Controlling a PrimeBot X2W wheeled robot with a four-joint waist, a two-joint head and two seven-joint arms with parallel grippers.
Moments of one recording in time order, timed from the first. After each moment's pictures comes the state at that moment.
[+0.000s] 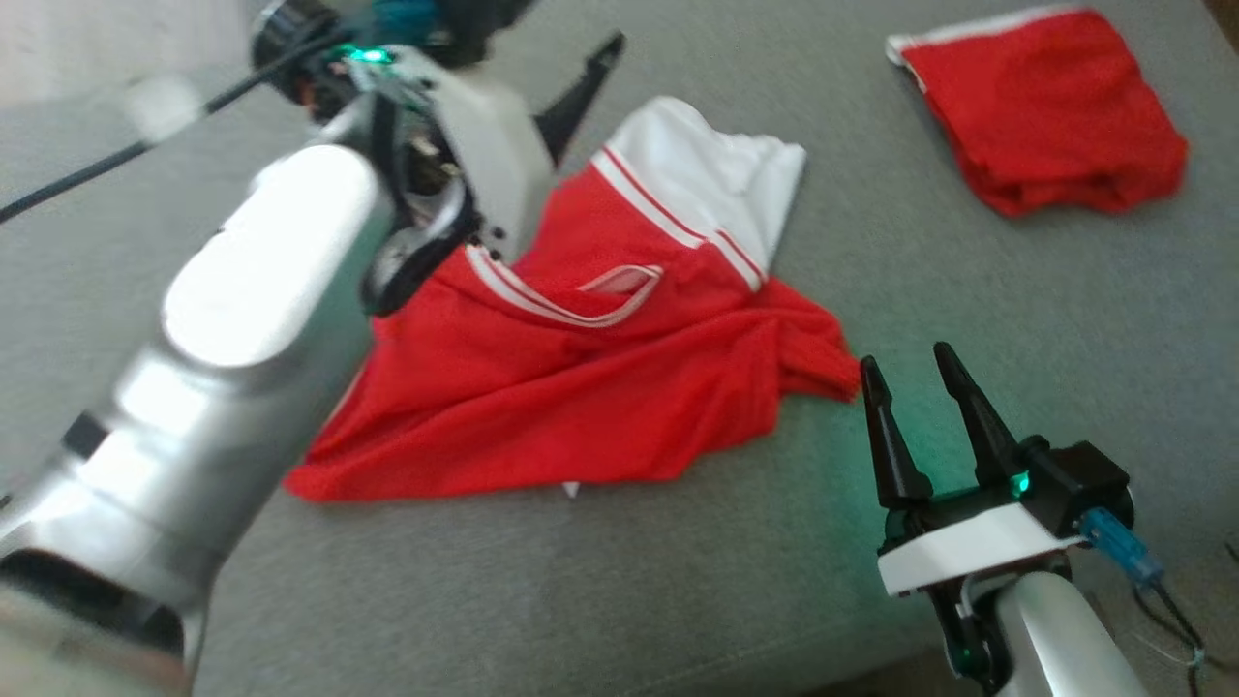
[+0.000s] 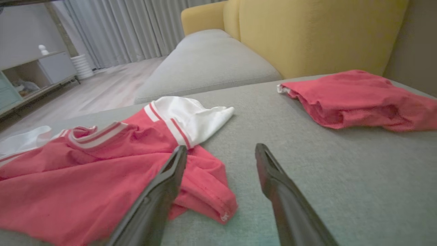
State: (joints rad) left arm -1.05 0.27 -0.81 0.41 -0.60 -0.12 0.38; right arm -0.11 -0.06 0.18 0.26 0.20 0.12 -0.26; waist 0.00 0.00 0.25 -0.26
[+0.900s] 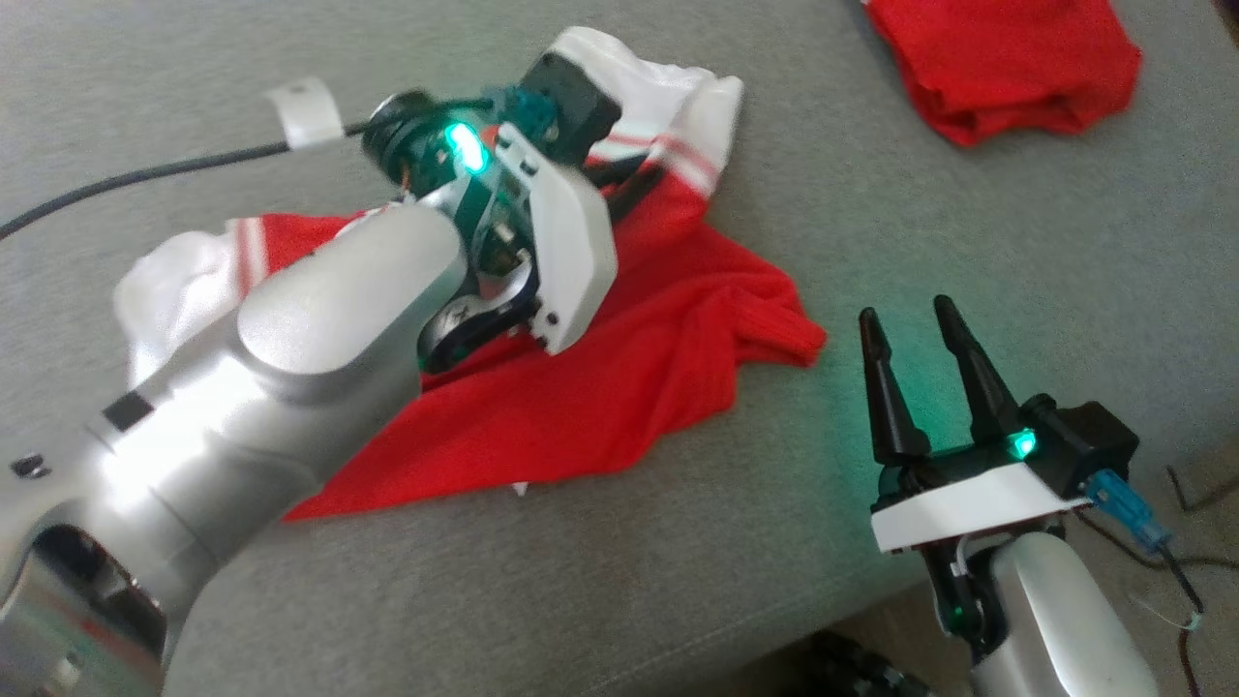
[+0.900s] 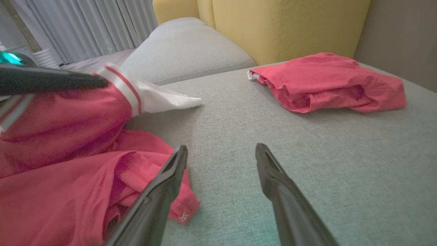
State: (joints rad) left arm -1.15 0.30 -1.23 0.46 -0.91 -0.13 0.39; right arm -0.17 -0.05 0.18 0.26 0.24 0.12 -0.26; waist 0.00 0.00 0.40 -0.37
